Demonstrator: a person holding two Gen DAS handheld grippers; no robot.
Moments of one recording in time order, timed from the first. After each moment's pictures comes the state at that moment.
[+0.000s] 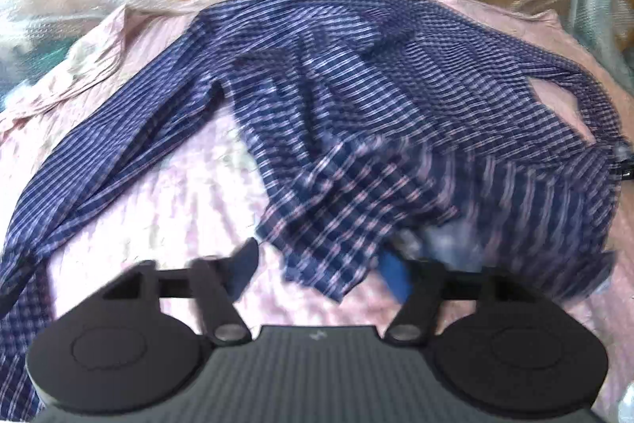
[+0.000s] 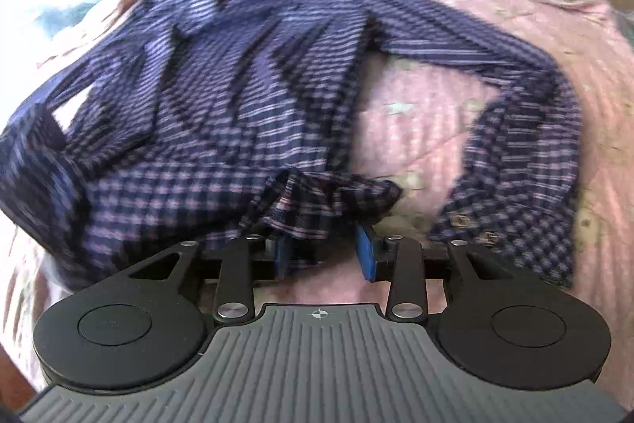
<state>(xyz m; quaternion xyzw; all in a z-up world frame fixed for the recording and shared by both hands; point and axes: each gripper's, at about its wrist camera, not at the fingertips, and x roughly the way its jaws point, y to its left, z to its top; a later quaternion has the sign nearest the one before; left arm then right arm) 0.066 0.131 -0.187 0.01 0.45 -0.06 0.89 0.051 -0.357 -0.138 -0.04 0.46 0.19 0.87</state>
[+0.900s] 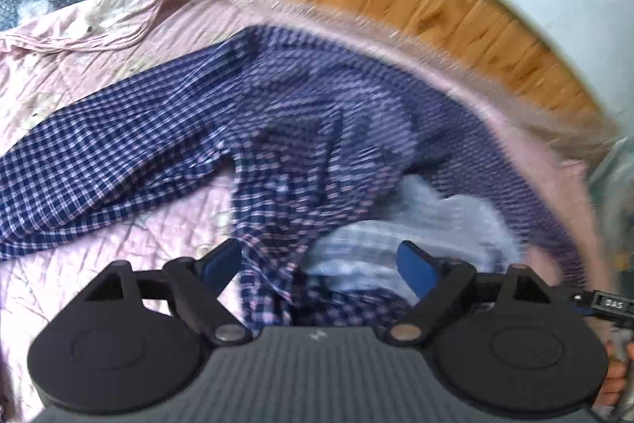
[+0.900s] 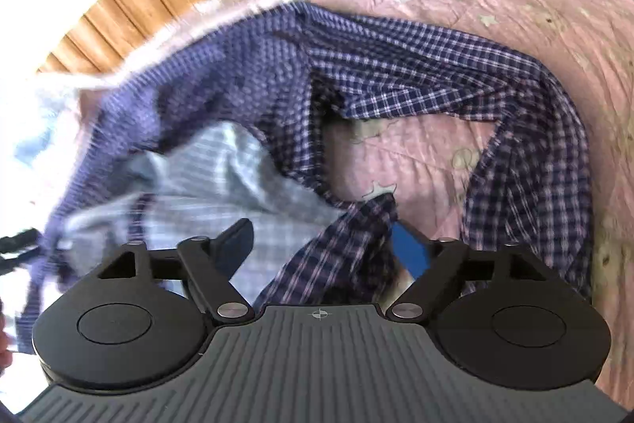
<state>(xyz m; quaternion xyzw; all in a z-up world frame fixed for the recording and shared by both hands) 0.170 0.173 -0.162 -0.19 0.46 0.04 0.87 0.159 -0.380 -0.122 0.11 0.50 0.11 0.85</state>
